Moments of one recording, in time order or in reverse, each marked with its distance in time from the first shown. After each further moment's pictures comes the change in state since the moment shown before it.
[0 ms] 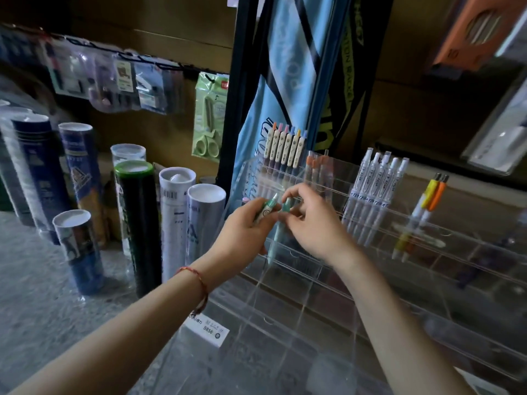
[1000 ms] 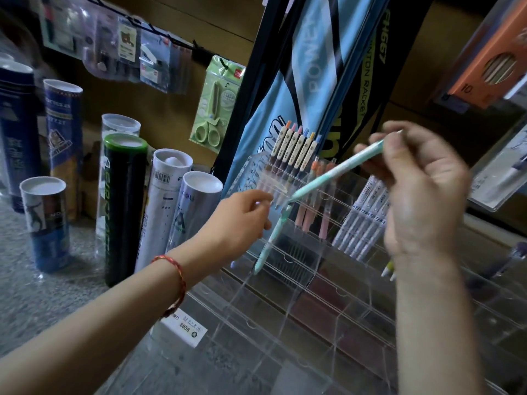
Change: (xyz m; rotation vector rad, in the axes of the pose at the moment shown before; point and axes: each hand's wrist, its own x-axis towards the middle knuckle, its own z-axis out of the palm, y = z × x) left_hand -0.004 0.012 -0.016 0.006 0.019 -0.048; right_hand -0.010 -0.050 -0.063 0.612 0.567 -0.289
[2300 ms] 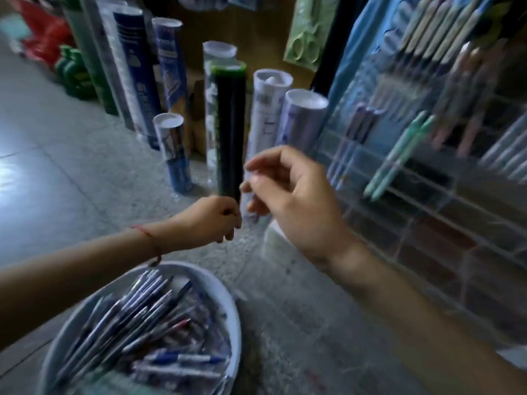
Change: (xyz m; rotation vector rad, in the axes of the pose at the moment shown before) left_hand -0.105 -0.117 -0.103 0.495 -0.210 -0.456; right_hand -0.160 0.043 0.123 0.125 -0.682 0.435
